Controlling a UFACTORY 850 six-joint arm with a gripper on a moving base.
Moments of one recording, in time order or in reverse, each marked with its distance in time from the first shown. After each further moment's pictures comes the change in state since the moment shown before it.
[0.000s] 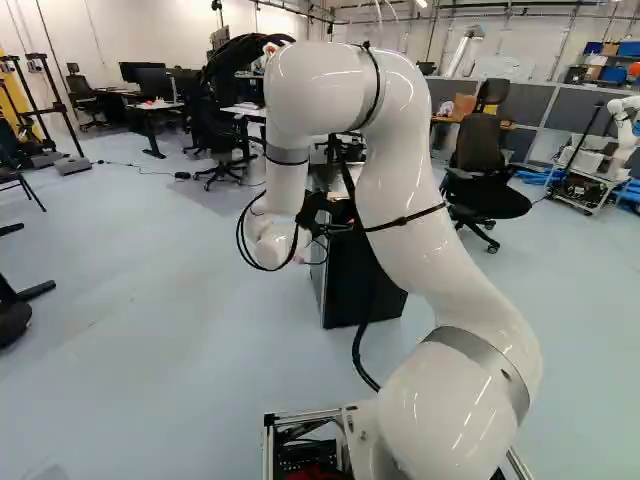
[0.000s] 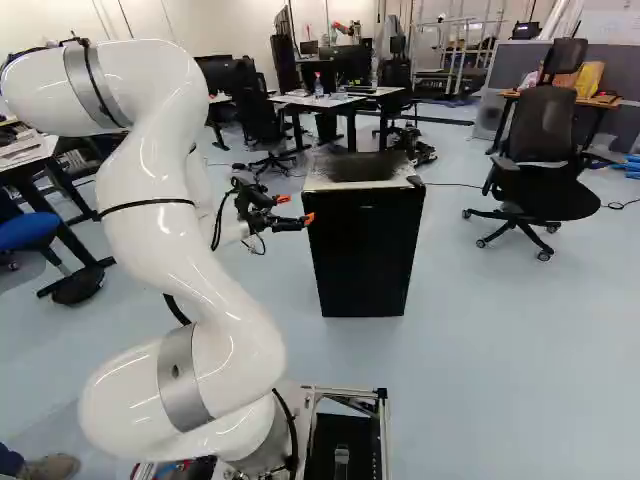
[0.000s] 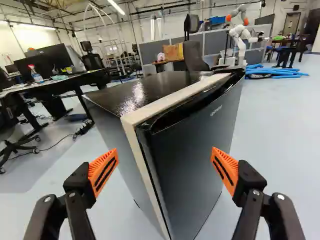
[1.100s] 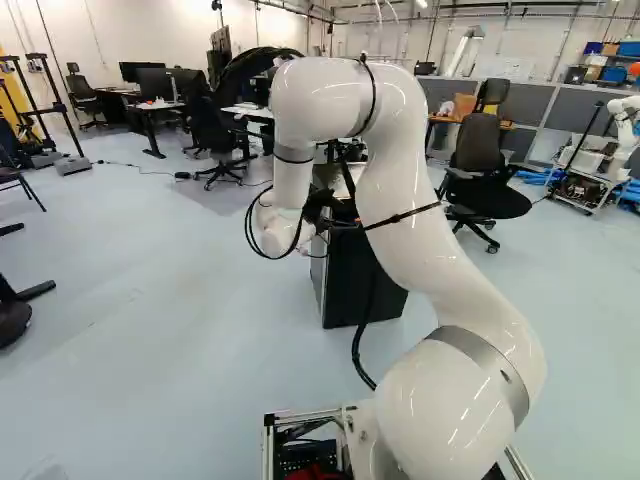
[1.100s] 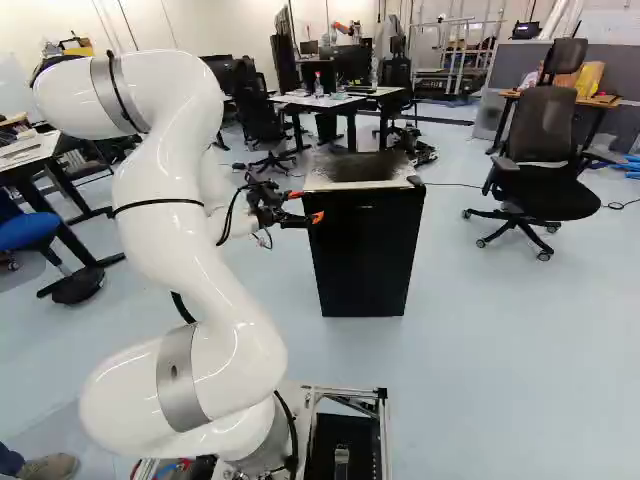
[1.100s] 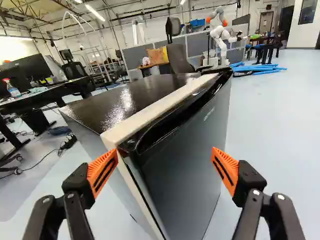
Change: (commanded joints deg) arm -3.9 -2.5 -4.7 1.2 0.0 0.0
